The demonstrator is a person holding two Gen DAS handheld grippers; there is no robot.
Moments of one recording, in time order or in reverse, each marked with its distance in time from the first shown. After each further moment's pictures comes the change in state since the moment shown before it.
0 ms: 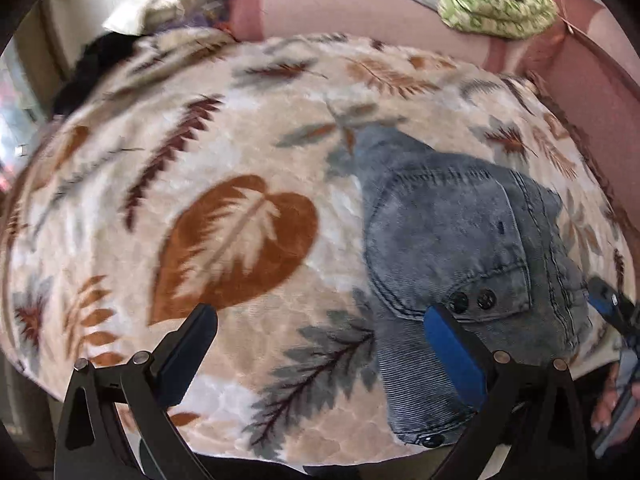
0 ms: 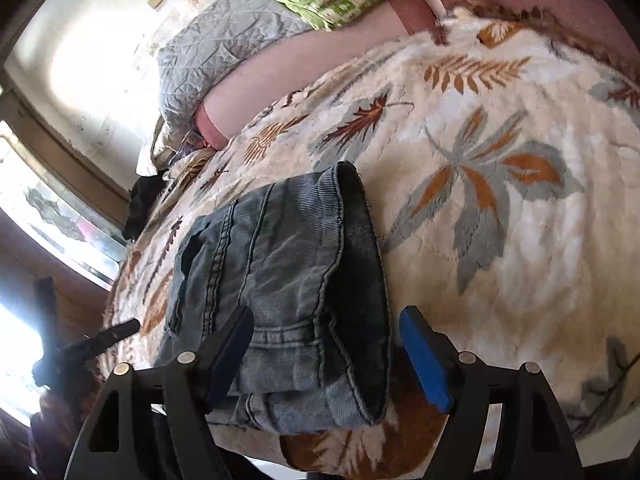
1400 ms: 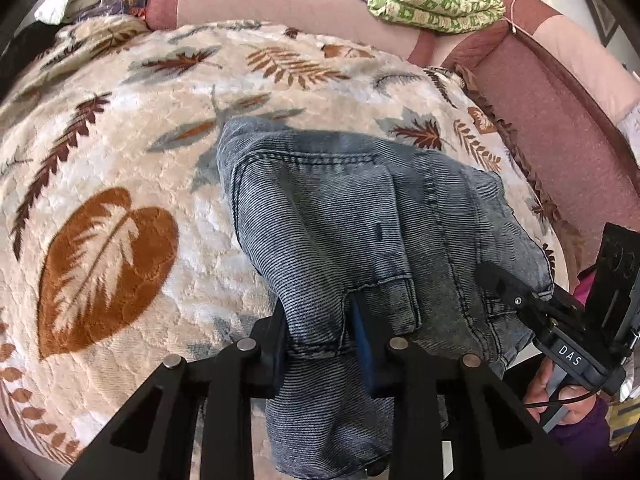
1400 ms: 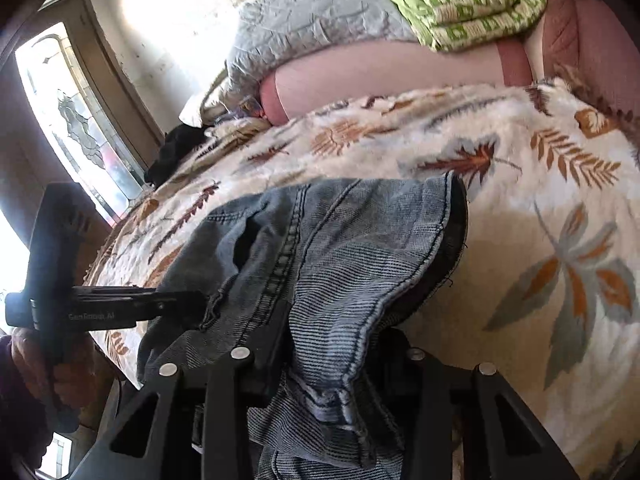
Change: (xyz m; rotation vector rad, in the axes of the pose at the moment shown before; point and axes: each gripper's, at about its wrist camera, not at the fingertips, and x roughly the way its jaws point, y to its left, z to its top) left arm 0.012 -0.042 0.021 0.037 0.012 -0.303; right arm 0.028 0.079 0.009 -0.359 -0.034 0.012
